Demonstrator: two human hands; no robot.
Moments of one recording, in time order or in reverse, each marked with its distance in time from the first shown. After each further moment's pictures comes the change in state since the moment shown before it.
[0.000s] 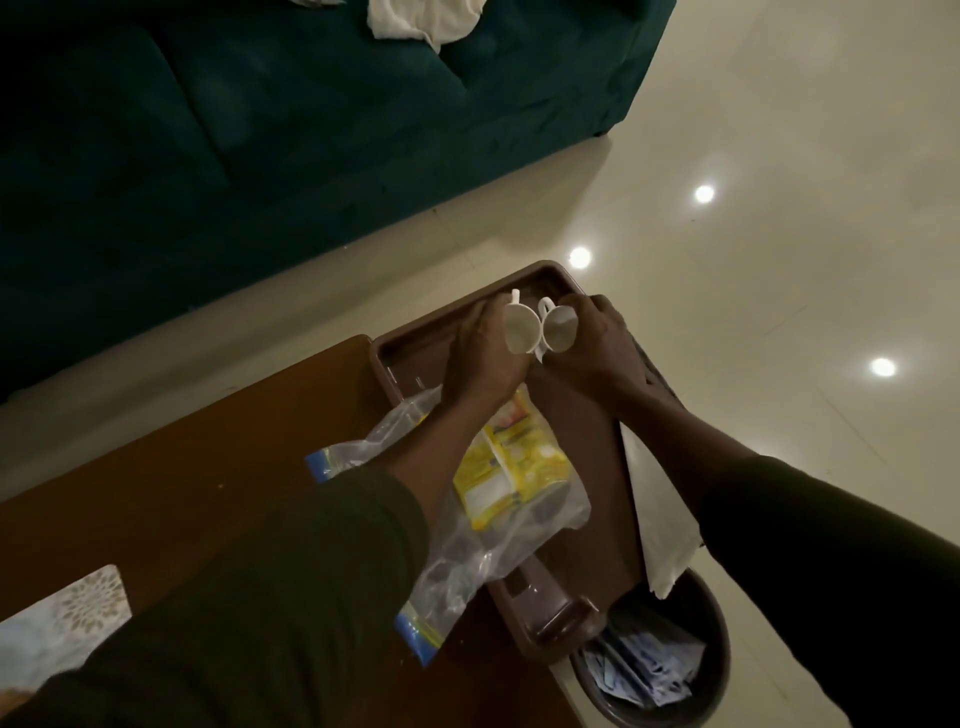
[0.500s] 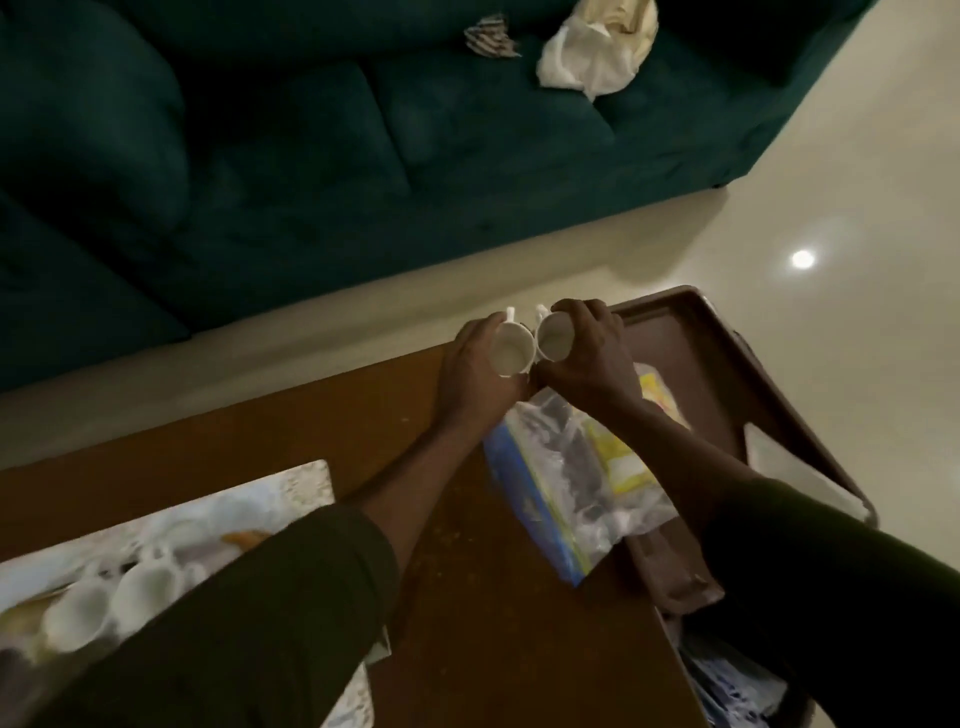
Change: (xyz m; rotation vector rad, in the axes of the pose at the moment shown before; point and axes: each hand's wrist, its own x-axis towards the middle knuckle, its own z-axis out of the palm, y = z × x) left_hand -0.103 -0.063 -0.182 -0.007 0.187 -0.090; right_hand -0.071 -0.175 0.060 0.039 -0.047 -0.228
